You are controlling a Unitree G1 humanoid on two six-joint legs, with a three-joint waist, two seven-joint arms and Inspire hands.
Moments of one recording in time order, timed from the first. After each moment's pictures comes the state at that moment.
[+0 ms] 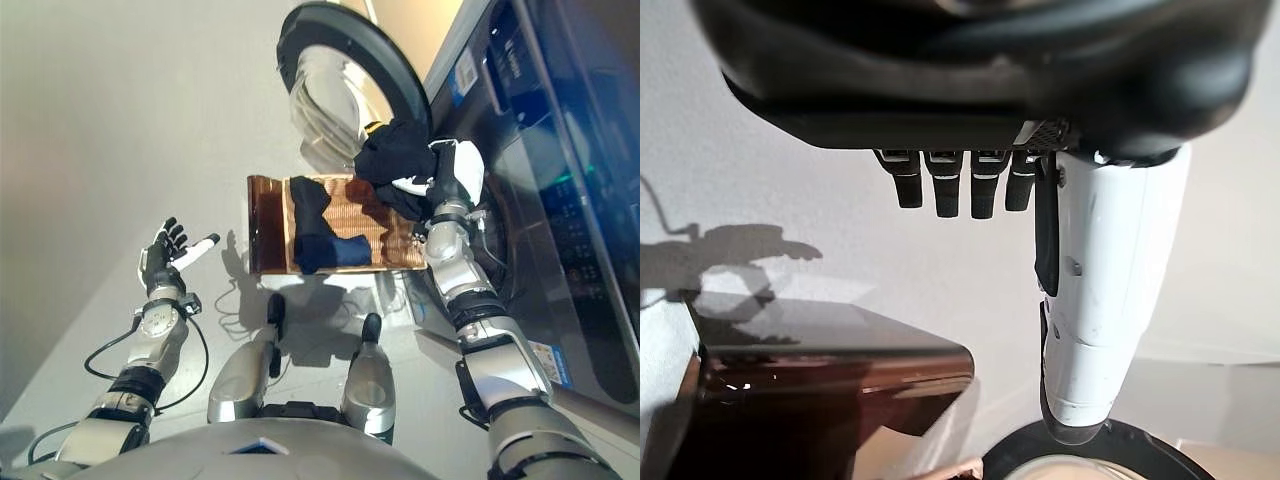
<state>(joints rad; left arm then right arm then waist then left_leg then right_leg) -0.13 0.26 -0.08 0.73 -0.37 -0.27 0.30 -0.49 -0.47 0.25 0.68 -0.15 -0.02 -0.42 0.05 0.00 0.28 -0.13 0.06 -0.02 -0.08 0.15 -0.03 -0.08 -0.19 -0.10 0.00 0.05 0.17</state>
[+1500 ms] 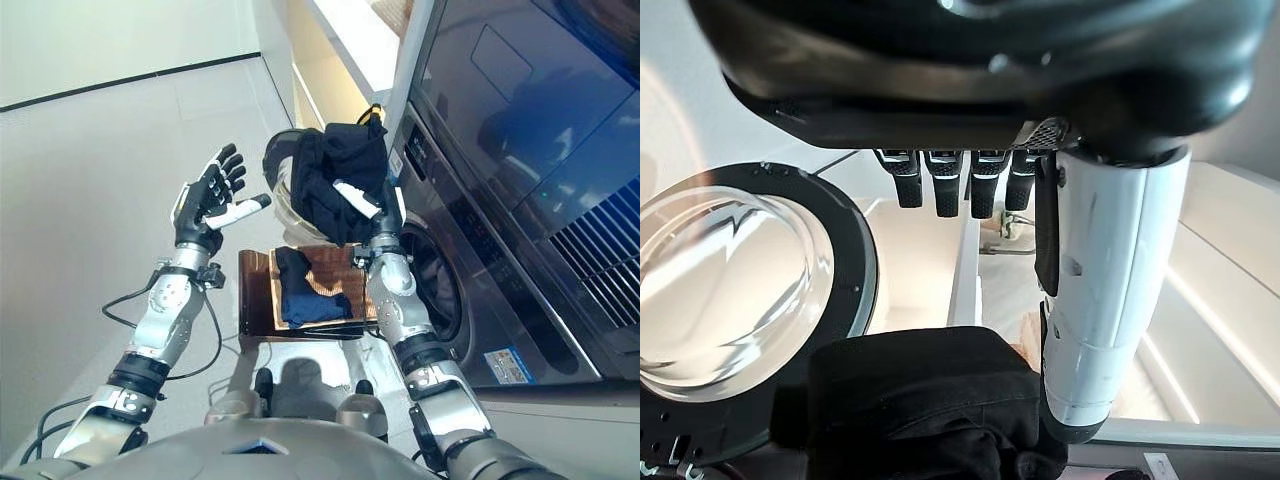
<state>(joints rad) -0.15 0.29 -0.22 0.30 -0.35 -0.25 0.09 -0.29 -0.18 0.25 0.44 0.62 -0.20 -0.16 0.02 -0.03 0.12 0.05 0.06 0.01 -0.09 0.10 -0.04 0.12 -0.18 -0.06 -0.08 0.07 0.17</state>
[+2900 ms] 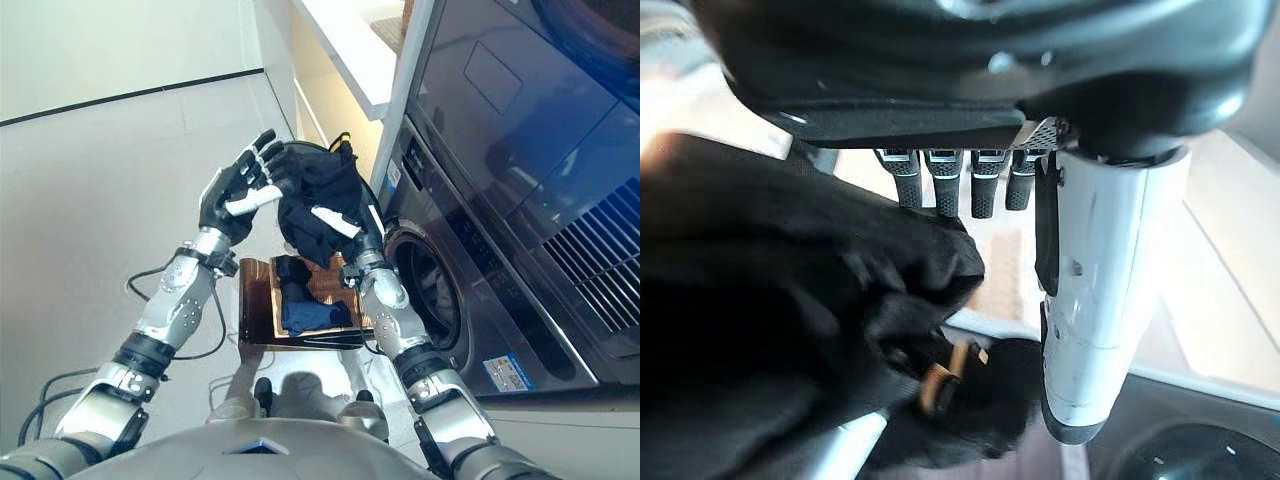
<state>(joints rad) -0.30 0.32 -0.37 0.32 -0.70 -0.20 -0.11 -0.24 -0.21 0.39 0.45 0.74 -0.17 0.00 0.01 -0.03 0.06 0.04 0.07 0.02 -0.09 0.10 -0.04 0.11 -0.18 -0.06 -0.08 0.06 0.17</state>
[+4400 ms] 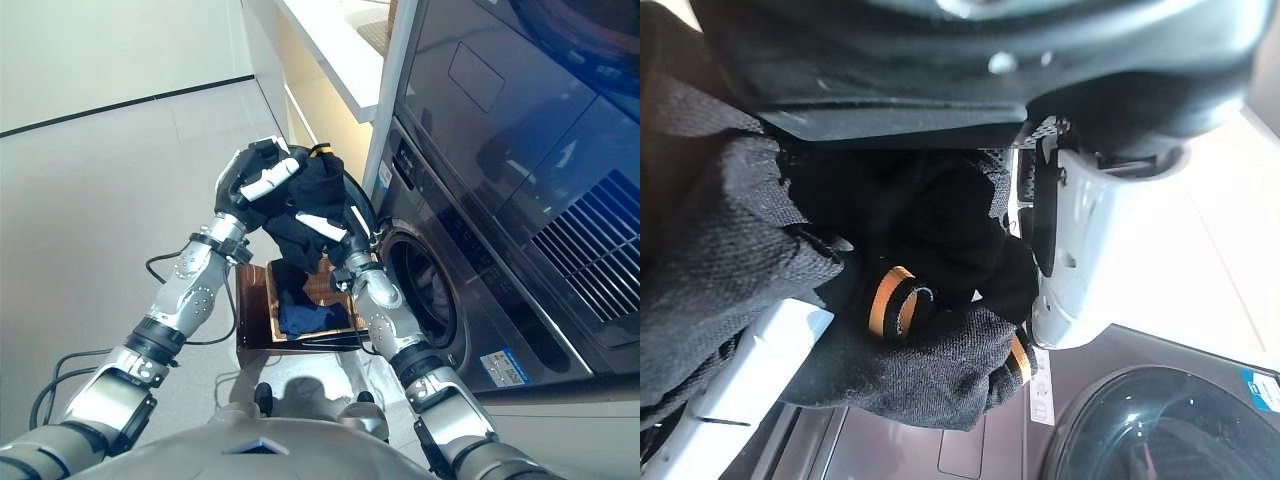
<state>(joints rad) -0.35 0.29 -0.40 0.32 -0.75 -0.20 -0.10 -0.26 -0.22 0.44 0.45 0.75 -0.17 0.05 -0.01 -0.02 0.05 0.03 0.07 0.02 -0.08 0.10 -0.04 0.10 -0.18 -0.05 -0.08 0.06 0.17</state>
